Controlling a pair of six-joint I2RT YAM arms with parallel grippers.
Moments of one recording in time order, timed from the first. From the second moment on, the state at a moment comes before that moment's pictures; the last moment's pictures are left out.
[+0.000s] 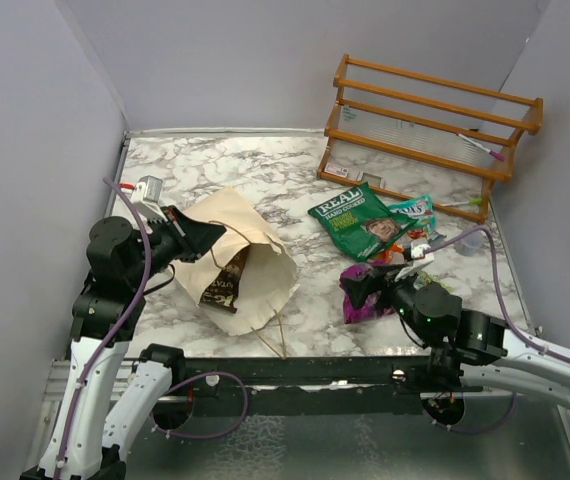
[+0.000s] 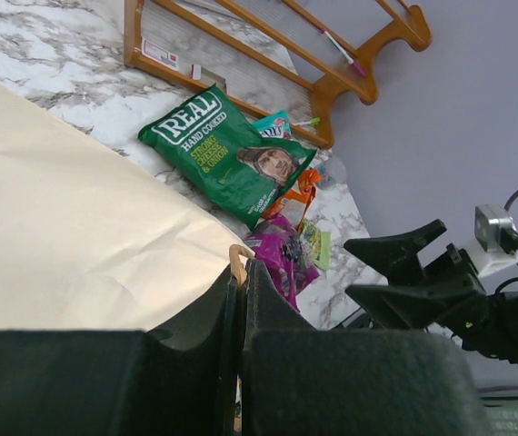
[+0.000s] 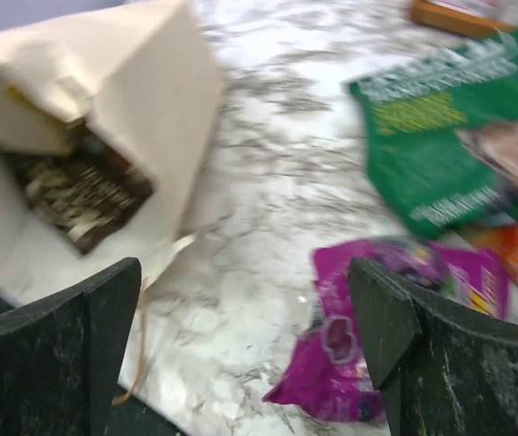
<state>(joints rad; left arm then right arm) -0.19 0.64 0.96 -0.50 0.49 -0.66 1.19 0.54 0.51 -0.30 0.74 0.57</state>
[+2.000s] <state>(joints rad) -0.19 0.65 0.96 -0.51 0.51 -0.67 1.35 2.00 0.85 0.99 0.02 -0.64</state>
